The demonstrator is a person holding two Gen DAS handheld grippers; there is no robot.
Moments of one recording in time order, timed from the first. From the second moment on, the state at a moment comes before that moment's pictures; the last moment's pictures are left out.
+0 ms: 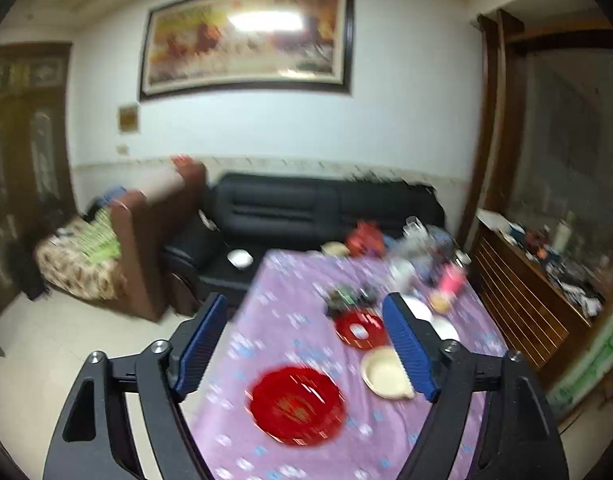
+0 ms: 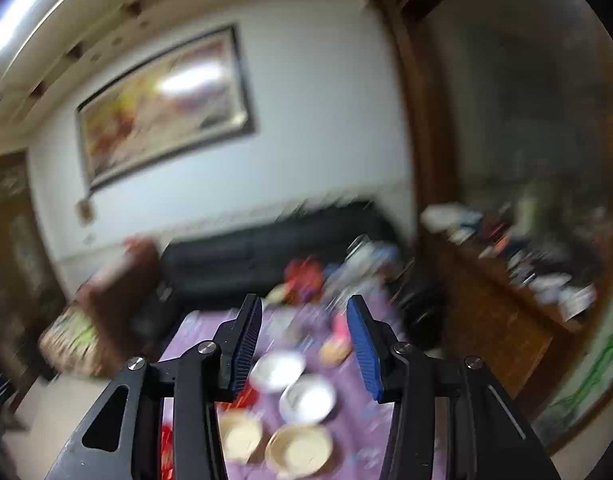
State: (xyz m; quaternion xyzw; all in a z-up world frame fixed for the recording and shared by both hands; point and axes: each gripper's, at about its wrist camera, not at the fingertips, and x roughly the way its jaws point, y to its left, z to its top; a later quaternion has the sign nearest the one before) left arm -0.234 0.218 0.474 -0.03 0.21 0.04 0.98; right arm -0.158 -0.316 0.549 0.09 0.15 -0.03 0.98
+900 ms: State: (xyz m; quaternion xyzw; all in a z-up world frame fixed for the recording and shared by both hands) left arm 0.083 0.231 0.164 -0.17 0.47 -0.02 0.87; right arm 0.149 -0.097 0.175 0.05 0.48 0.15 0.87
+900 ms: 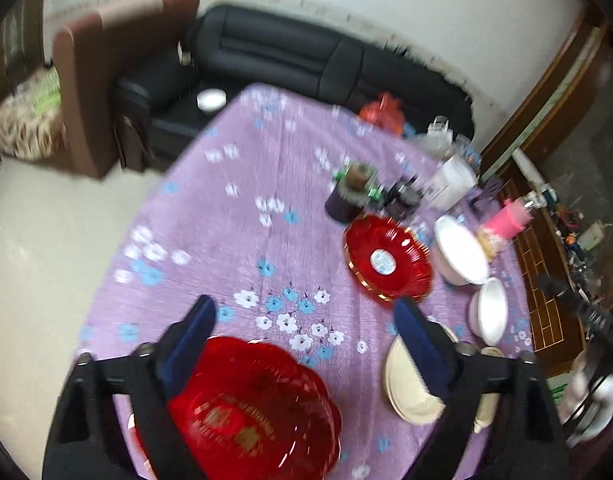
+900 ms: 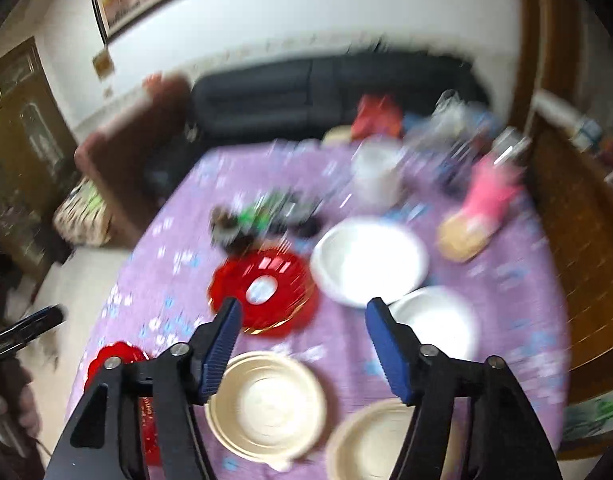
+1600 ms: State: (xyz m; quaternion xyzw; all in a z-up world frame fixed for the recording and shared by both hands) left arm 0.236 0.146 0.023 -0.19 0.59 -0.04 0.78; right arm 0.254 -0.059 0.026 0.10 0.59 0.11 0.80
